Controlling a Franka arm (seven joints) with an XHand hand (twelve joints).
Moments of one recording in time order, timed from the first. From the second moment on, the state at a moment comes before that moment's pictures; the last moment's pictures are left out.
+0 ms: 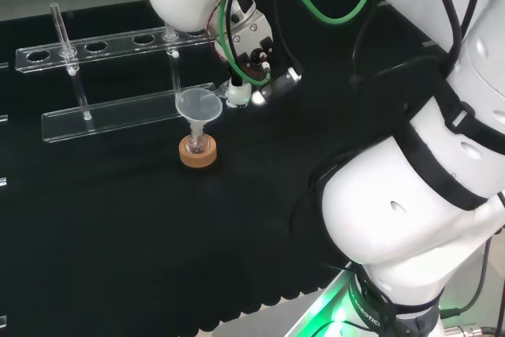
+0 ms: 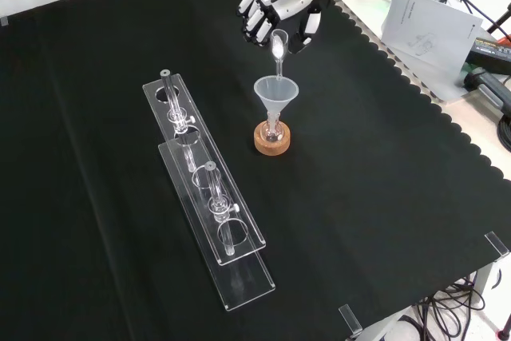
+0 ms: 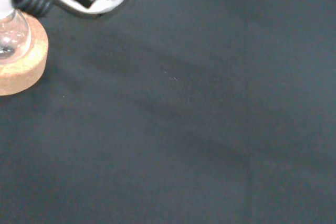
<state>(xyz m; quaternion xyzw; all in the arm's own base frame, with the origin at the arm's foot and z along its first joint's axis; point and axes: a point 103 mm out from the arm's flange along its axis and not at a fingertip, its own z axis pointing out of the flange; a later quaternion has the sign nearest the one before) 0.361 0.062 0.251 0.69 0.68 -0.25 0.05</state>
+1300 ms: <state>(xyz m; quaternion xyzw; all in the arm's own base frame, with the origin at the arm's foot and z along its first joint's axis) 0.366 0.083 0.260 0.69 0.65 -0.32 0.09</state>
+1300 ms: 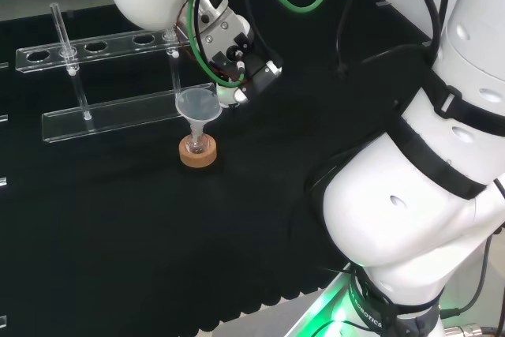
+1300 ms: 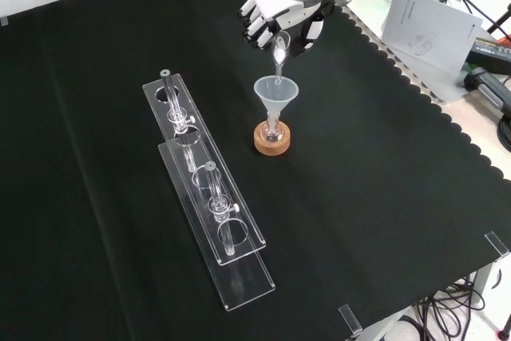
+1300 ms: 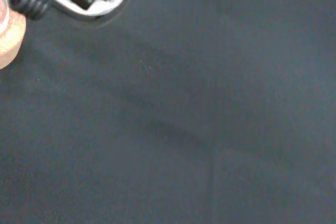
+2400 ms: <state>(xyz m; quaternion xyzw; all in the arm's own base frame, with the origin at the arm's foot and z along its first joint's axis) 0.370 0.091 0.266 0.68 0.63 -0.36 0.11</state>
